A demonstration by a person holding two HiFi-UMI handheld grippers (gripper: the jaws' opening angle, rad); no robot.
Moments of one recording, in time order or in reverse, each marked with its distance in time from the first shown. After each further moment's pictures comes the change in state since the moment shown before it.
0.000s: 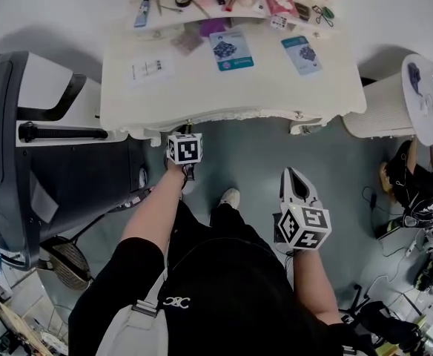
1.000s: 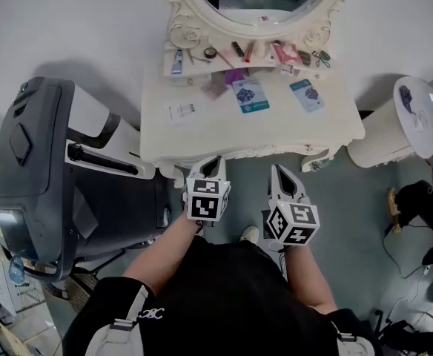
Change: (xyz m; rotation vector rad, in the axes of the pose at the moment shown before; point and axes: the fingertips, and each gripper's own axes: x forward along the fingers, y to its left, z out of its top) left arm -0.214 -0.040 0.100 0.143 -0.338 -0.246; right arm 0.009 0.123 0.086 0.019 -0.296 0.101
